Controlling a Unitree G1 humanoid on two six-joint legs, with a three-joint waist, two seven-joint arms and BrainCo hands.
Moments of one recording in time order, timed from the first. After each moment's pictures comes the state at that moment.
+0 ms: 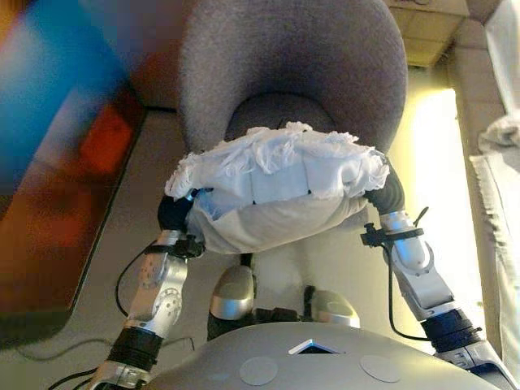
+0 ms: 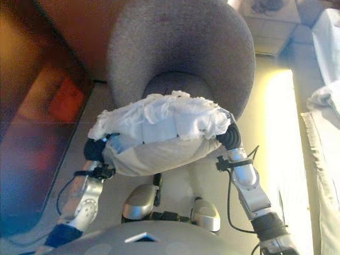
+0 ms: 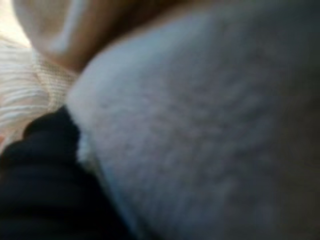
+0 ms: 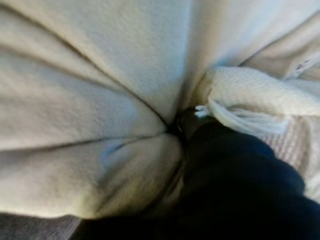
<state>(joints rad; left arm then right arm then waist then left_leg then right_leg) 0.20 0.42 -0.24 0.03 -0.72 -0.37 0.00 0.14 -0.47 0.27 -0.09 0.20 -0.39 -0.12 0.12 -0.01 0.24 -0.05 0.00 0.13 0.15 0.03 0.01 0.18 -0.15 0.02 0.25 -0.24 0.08</state>
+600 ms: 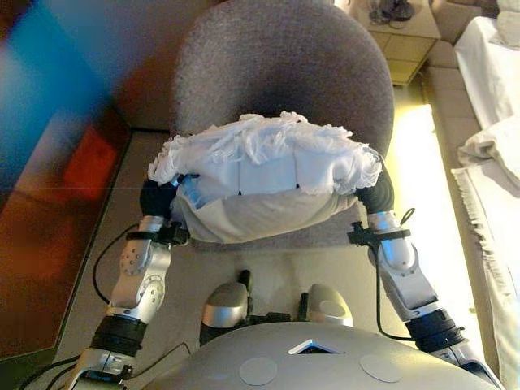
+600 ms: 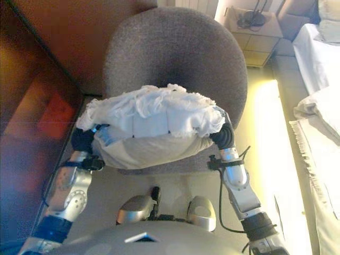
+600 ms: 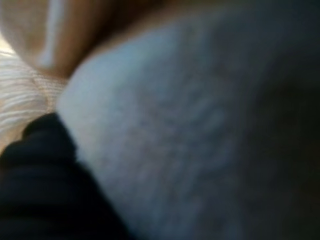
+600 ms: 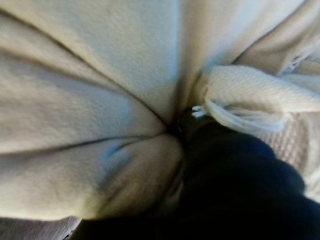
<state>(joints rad) 0.17 0.44 -0.20 0.03 -0.69 -0.36 -0.02 0.14 -0.41 0.29 -0.10 0.19 -0.39 -0.17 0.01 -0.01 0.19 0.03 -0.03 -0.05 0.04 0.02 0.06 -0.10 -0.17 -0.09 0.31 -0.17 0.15</state>
